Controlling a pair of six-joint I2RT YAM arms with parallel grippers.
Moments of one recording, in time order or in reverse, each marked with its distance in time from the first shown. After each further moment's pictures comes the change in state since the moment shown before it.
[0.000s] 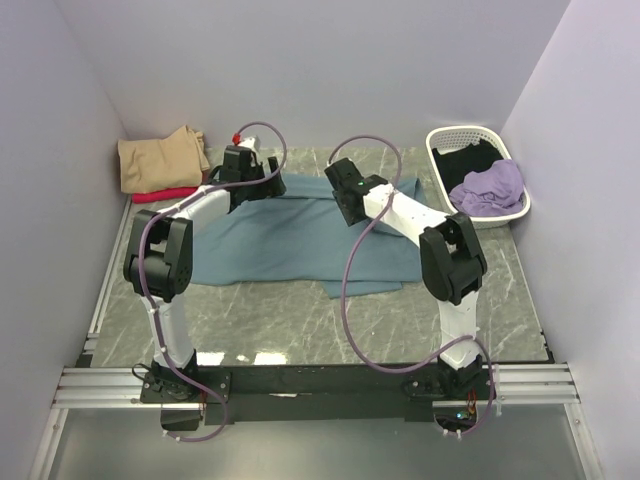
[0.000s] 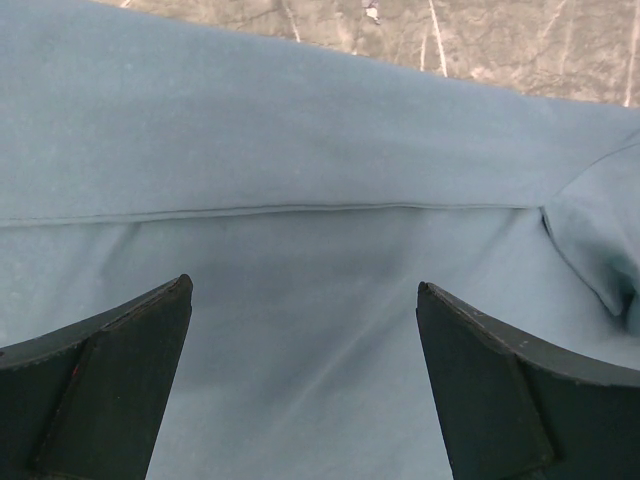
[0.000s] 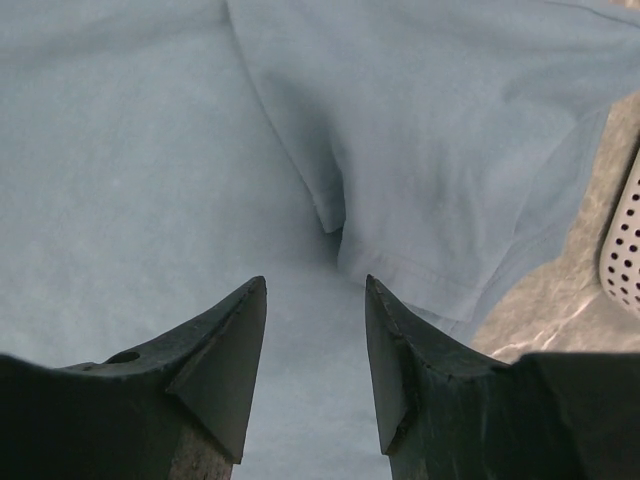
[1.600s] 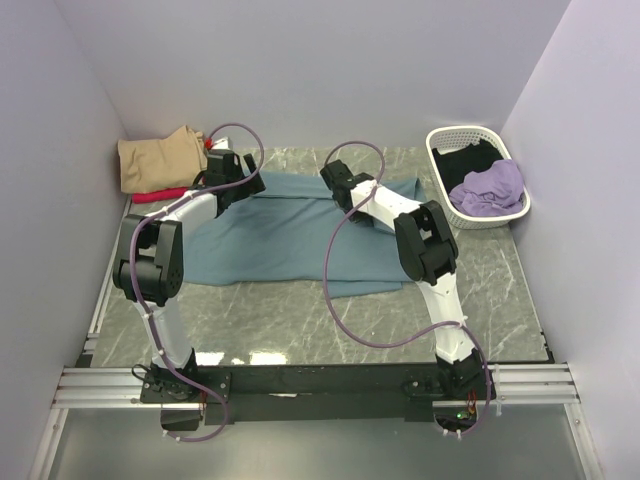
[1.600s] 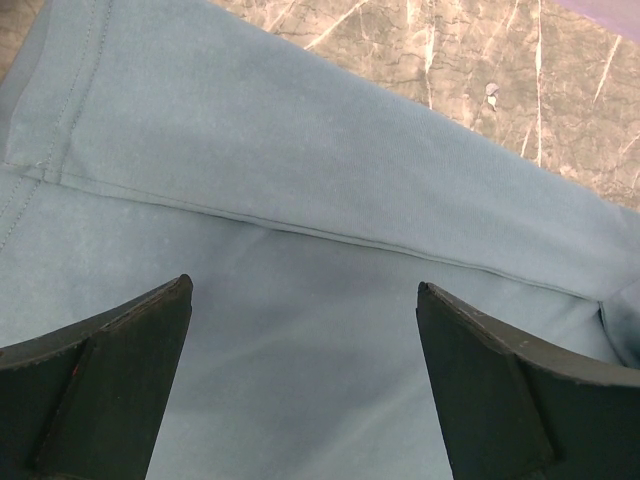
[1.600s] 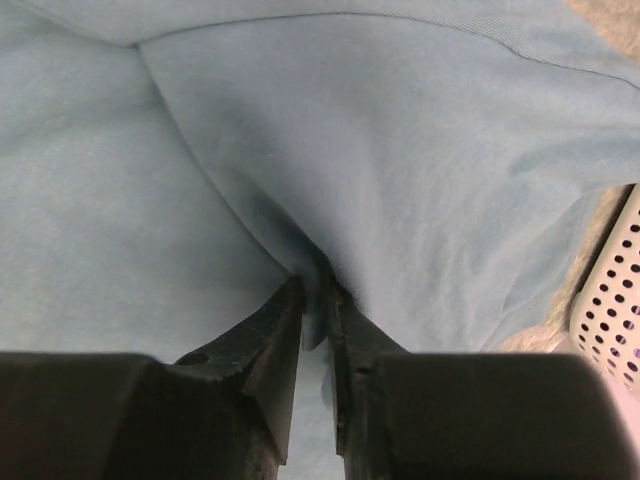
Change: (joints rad) left arm 0.072 -0.056 -0.098 0.067 -0.152 -0.111; right arm -0.033 0.288 0.221 -0.044 0.092 -0.116
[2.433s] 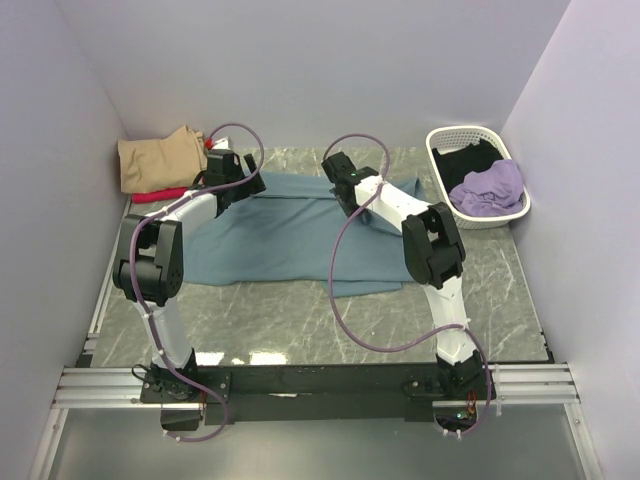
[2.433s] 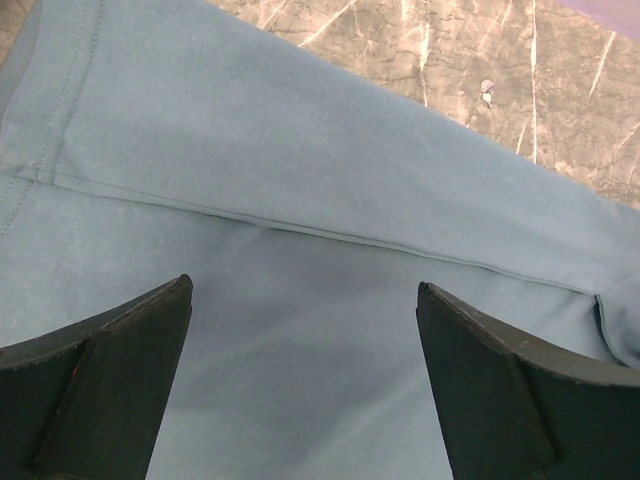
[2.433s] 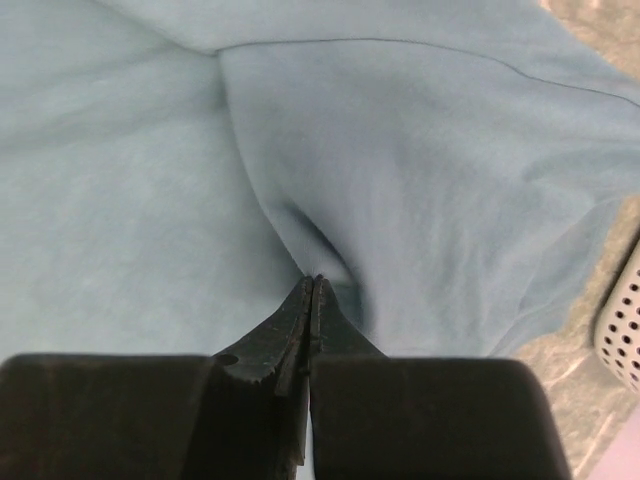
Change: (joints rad) left arm 0.001 0.000 0.000 0.000 0.012 0.001; right arm 0.004 -0.071 0.000 -0.010 -0.115 0.019
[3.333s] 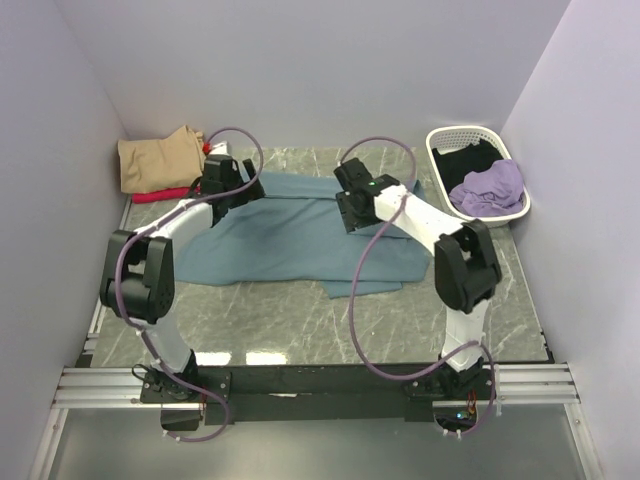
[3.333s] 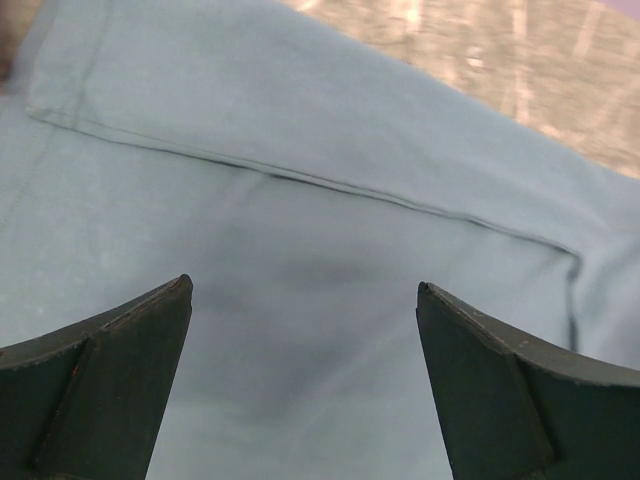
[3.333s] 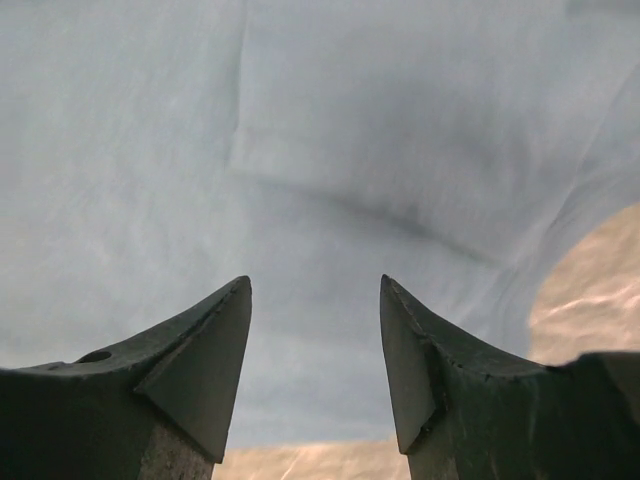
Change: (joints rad) left arm -0.015 -0.125 -0.101 -0.031 -0.021 0.007; right arm 0.024 -0.283 -0.255 -0.035 -0.106 0.210
